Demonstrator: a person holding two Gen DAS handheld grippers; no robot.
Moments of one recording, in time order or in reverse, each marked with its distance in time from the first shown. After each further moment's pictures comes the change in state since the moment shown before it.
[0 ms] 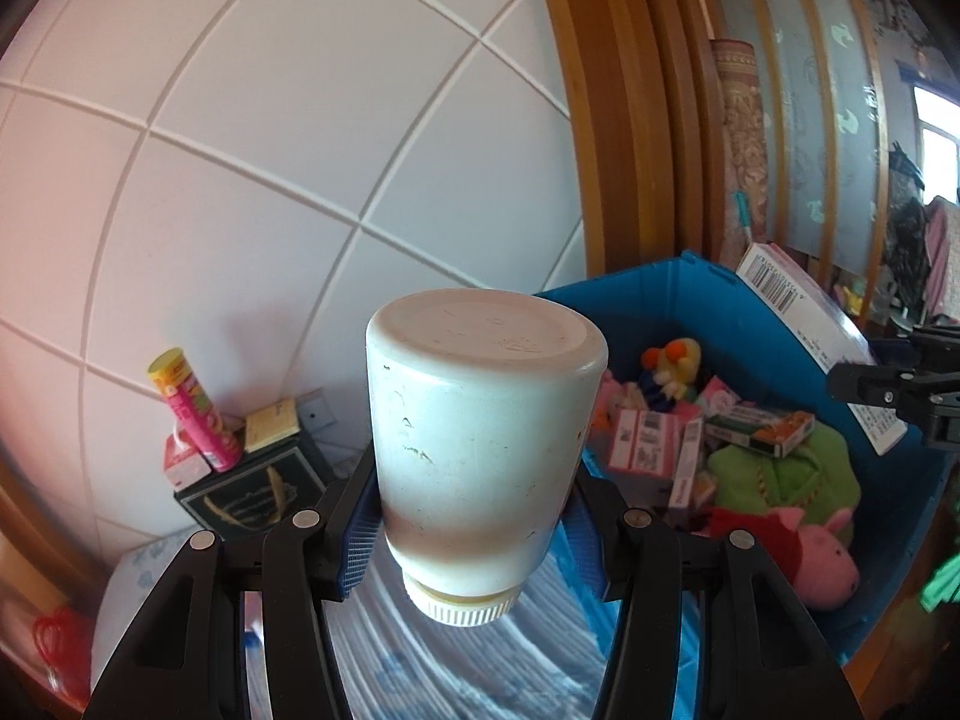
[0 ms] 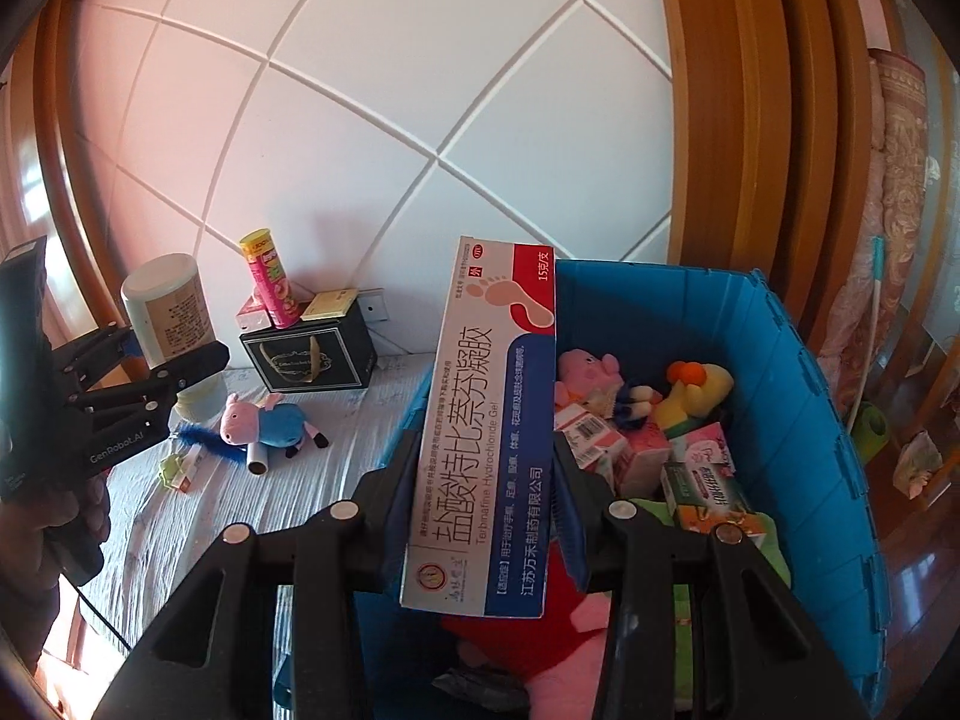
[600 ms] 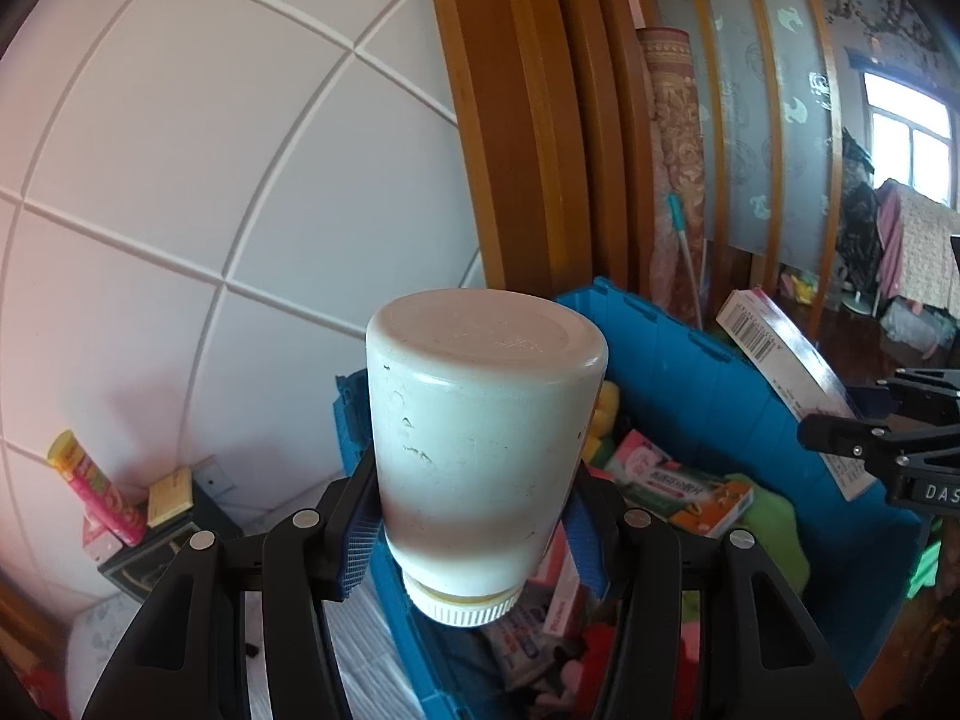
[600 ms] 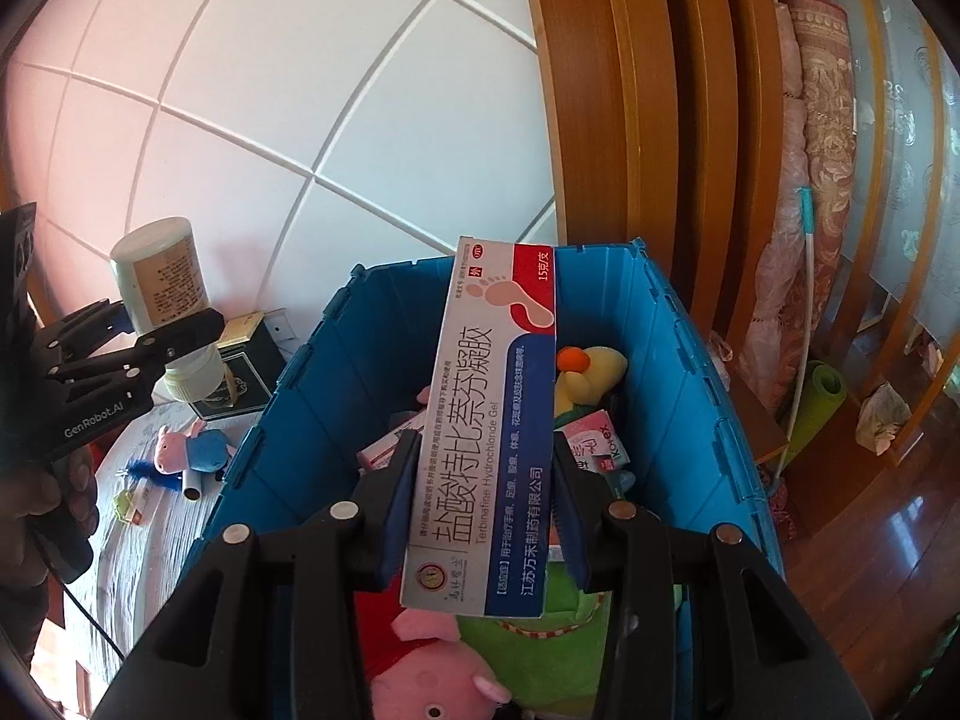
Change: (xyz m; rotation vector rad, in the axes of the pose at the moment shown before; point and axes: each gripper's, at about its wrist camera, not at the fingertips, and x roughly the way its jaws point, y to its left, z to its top) left arm 0.055 -0.108 0.074 0.056 -0.009 -0.126; right arm 0.003 -0.127 -0.004 0.109 0.007 -0.097
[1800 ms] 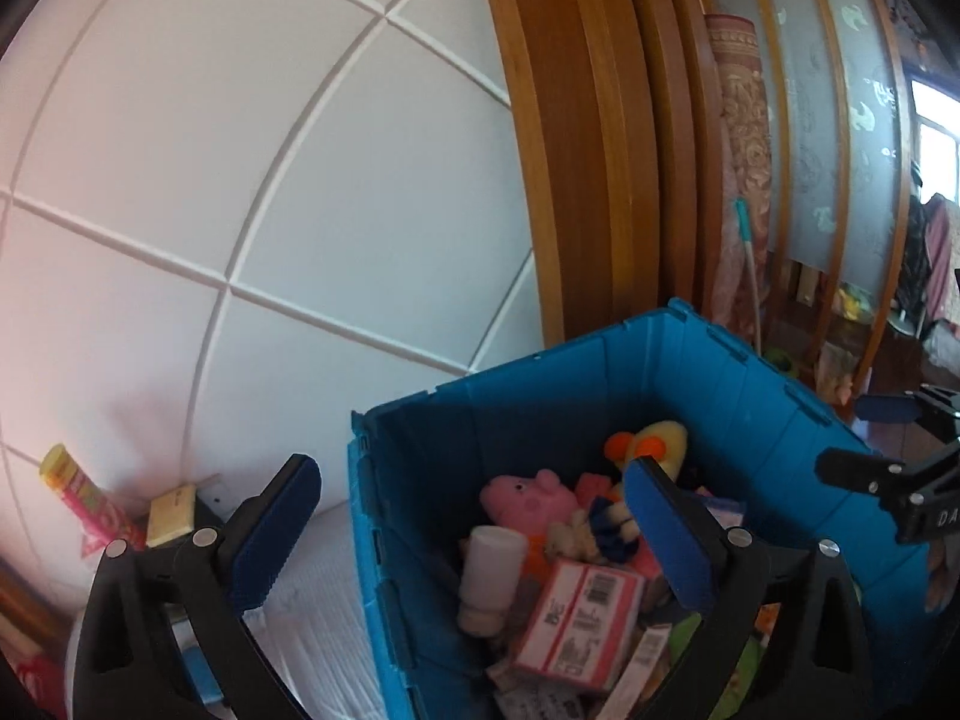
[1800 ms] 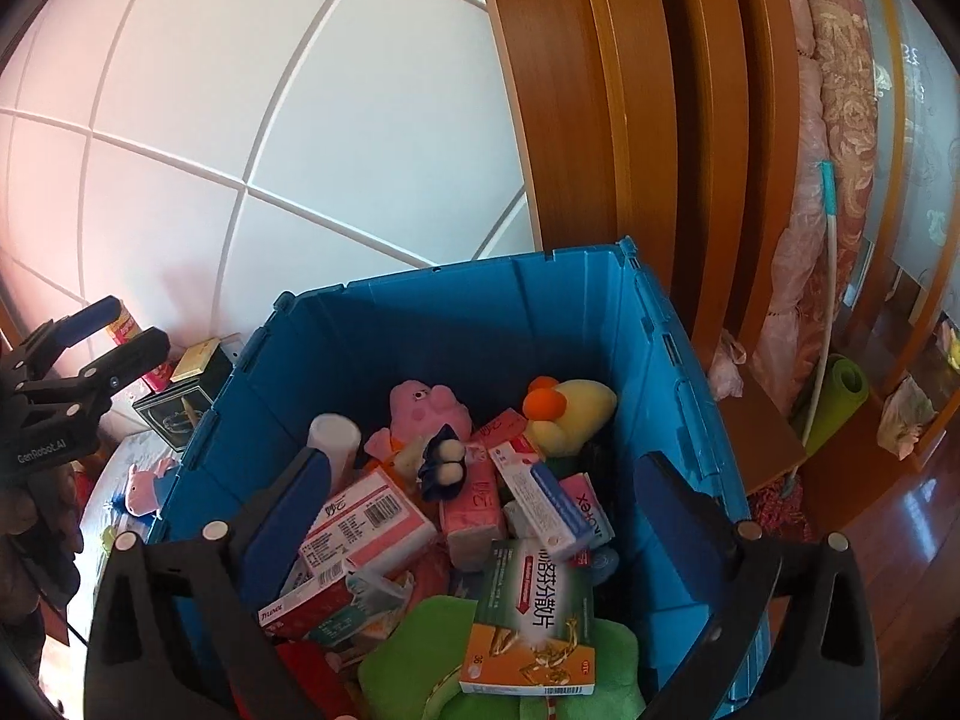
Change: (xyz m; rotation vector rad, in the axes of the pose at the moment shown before) left arm 0.090 0.037 0.032 -0.062 0.022 0.115; right arm 0.098 -0.055 0.049 0.060 0.048 0.030
